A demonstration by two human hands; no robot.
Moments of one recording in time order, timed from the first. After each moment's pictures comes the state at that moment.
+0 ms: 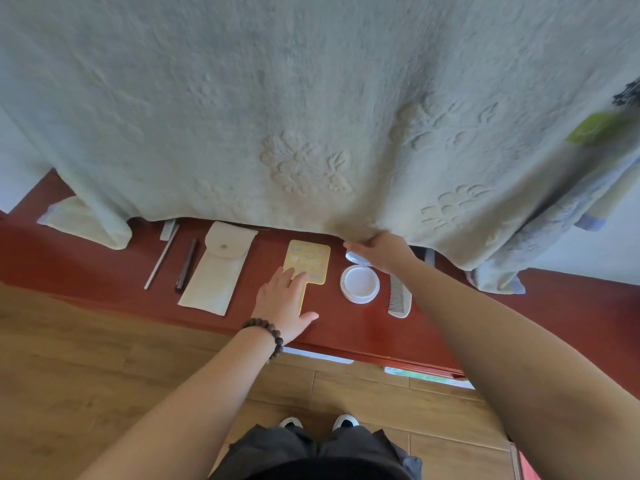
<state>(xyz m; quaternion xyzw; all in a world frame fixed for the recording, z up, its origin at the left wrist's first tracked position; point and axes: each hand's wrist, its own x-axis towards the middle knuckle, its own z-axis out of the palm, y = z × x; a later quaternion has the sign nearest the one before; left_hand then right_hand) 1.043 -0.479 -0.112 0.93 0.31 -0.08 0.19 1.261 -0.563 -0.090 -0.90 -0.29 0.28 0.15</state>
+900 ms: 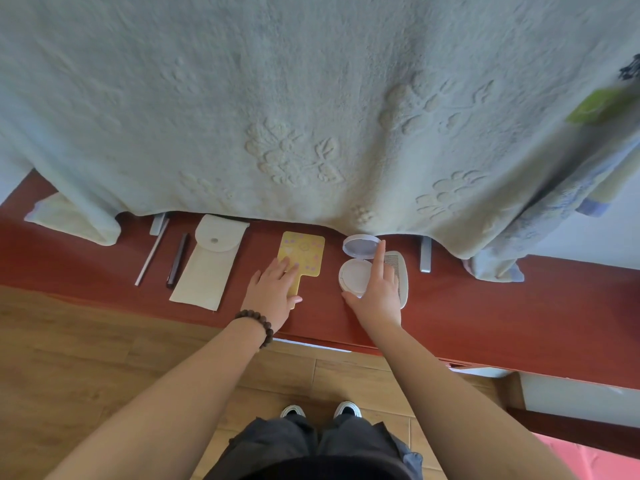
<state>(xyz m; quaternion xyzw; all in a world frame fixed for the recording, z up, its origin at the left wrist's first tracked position) 1.045 -0.463 -0.137 0.94 0.28 -0.08 0.17 1.175 -0.616 -0.132 -0.91 -0.22 0.17 0.32</state>
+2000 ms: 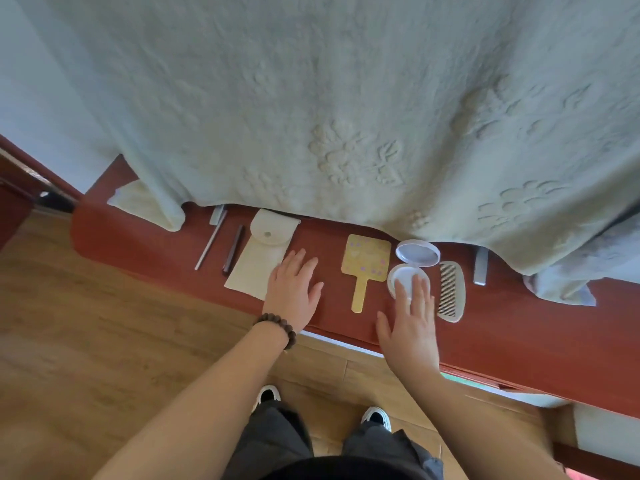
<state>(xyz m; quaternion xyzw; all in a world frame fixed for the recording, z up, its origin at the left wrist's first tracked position) 1.008 -0.453 -0.121 0.92 0.36 0.04 0.17 1.121 -0.630 -0.125 -0.91 -0.34 0.12 0.22</state>
